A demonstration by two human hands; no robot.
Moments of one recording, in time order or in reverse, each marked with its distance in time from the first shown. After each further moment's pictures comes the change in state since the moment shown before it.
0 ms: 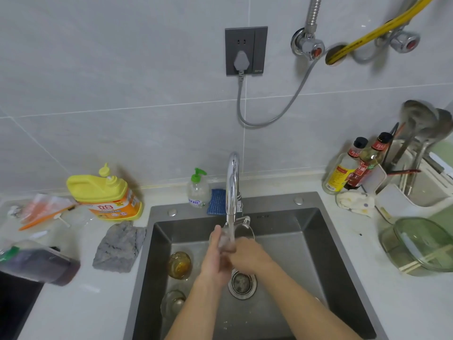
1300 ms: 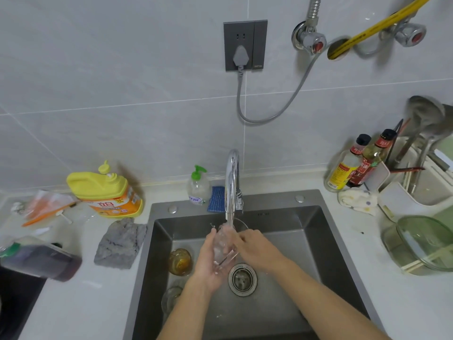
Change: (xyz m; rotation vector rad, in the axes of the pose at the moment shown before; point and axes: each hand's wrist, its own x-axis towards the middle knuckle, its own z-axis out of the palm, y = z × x) left_hand -0.012 0.005 -0.013 0.069 -0.090 -0.038; right_hand -0.013 0.016 -0.019 0.231 0.143 -0.173
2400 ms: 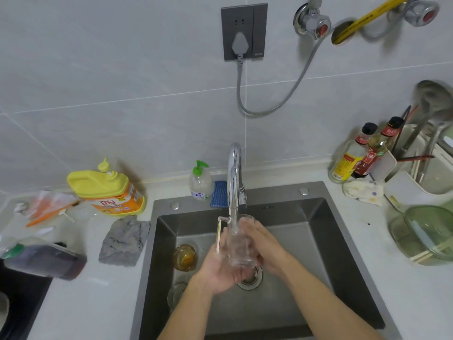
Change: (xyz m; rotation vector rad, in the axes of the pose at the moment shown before) left_hand 0.003 -0.009 -0.008 0.145 -0.262 -0.134; right_hand 0.014 0.033 0.030 1.032 0.003 0.252
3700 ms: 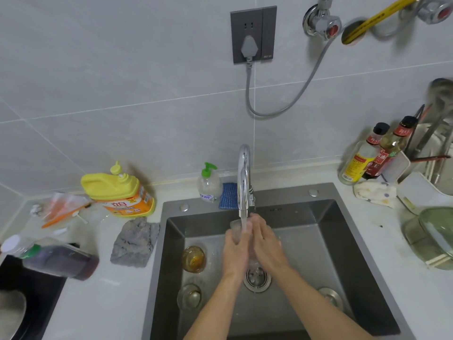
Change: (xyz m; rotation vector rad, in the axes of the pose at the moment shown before) left_hand 0.014 -0.006 0.030 0.587 0.566 0.363; right_hand -0.002 0.004 0.023 -0.558 0.290 -0.184
